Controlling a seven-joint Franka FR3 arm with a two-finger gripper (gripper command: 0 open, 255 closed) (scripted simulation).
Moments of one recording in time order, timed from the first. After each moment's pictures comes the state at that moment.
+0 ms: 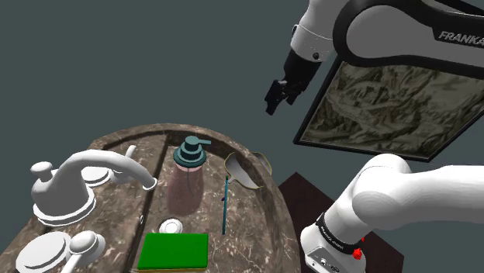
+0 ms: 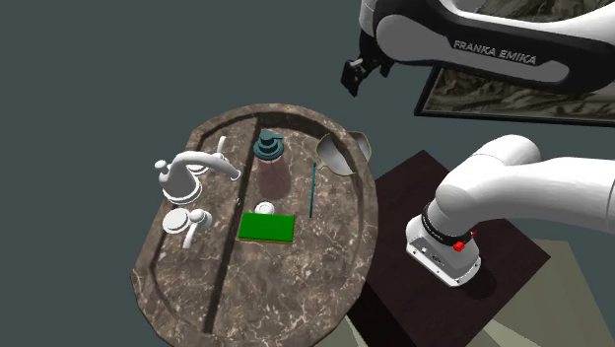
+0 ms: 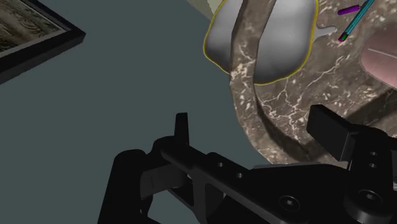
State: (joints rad) arm 0.04 -0.88 0.23 -2.52 -0.01 1.78 0.20
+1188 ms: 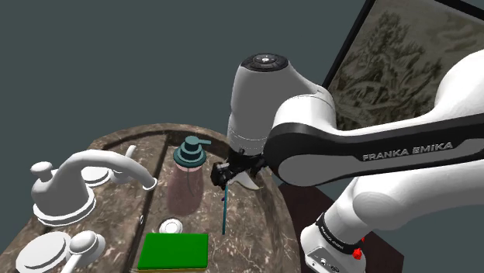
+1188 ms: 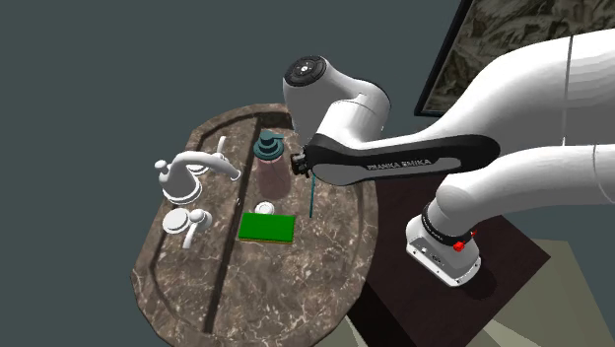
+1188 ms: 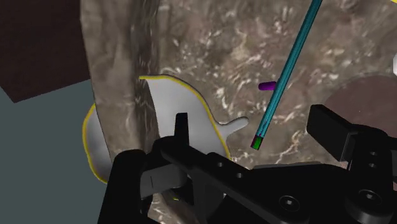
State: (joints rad) arm 0.05 -0.60 0.71 -2.67 0.23 2.08 0.81
